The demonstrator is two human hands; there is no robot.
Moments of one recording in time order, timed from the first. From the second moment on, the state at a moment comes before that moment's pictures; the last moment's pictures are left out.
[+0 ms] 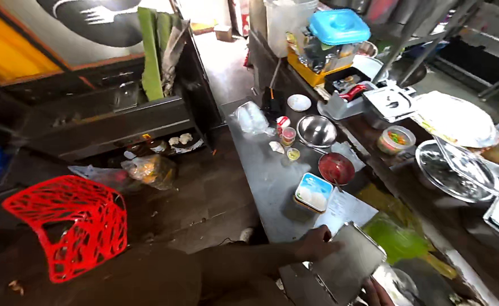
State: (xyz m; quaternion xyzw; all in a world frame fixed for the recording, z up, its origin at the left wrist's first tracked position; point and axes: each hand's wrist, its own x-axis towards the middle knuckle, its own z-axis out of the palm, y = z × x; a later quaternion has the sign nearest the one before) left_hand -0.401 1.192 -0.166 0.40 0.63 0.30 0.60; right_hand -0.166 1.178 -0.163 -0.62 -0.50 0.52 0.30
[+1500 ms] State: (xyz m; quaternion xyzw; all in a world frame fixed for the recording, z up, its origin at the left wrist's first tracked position) left_hand -1.076 1.345 -0.239 0.44 0.73 0.37 0.37; right_hand -0.806 1.333 -0.259 -0.62 -0.42 0.57 0.35
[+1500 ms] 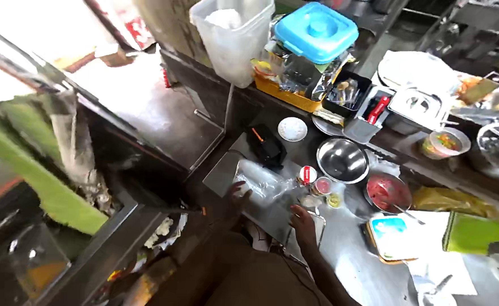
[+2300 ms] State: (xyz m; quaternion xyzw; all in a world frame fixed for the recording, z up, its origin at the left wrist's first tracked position) left_hand -1.218 1.533 -0.196 0.66 0.53 0.20 0.50; right_hand -1.015 1.415 -0.194 -0.73 -0.33 0.42 0.43
